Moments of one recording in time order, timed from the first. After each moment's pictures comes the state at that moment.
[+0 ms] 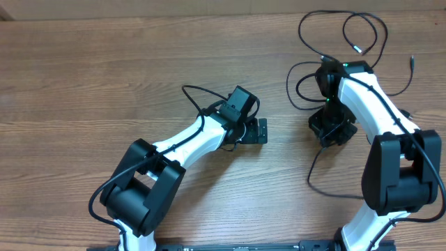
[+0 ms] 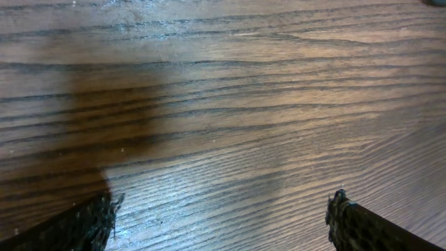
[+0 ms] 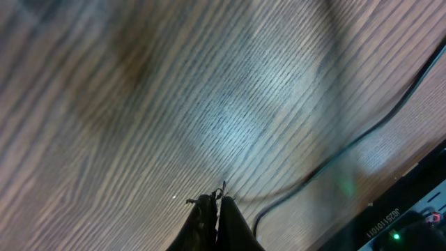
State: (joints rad) left arm -0.65 1.94 1.20 -0.41 0.20 -0.65; right arm 0.09 1.90 1.40 -1.37 0.07 1.01
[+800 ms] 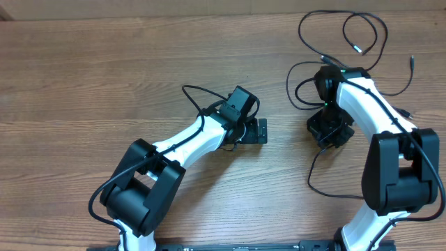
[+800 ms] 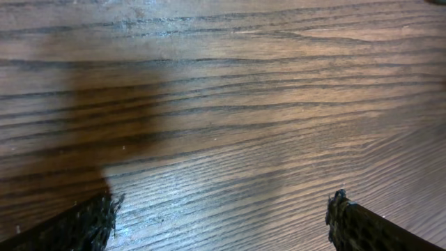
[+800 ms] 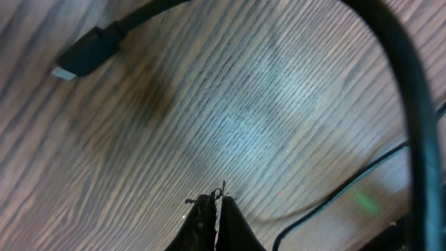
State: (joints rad) left arm -0.65 1.94 1.20 -0.42 0.20 -0.65; right arm 0.09 1.90 1.33 -1.27 0.07 1.01
